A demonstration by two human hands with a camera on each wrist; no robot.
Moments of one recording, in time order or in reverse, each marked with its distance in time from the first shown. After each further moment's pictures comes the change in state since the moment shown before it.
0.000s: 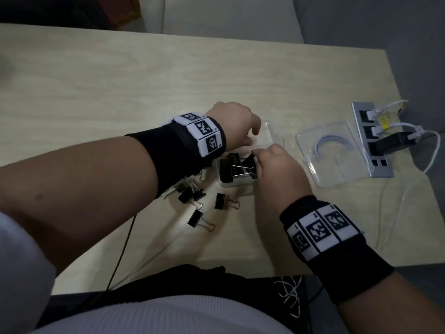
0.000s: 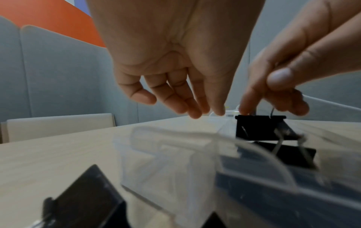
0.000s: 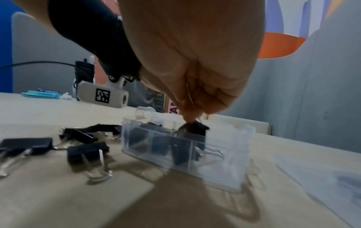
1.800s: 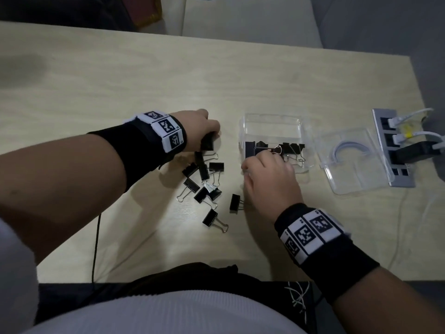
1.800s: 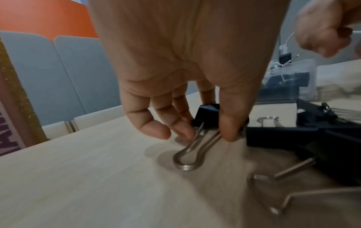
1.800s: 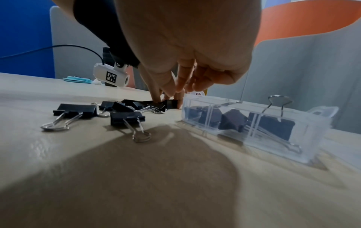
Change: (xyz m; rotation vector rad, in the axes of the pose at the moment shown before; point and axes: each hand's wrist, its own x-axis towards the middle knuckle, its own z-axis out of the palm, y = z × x) left_hand -0.058 -0.087 0.011 0.097 -0.300 -0.210; right_hand -0.009 -0.030 0.020 -0.045 0.015 -0.213
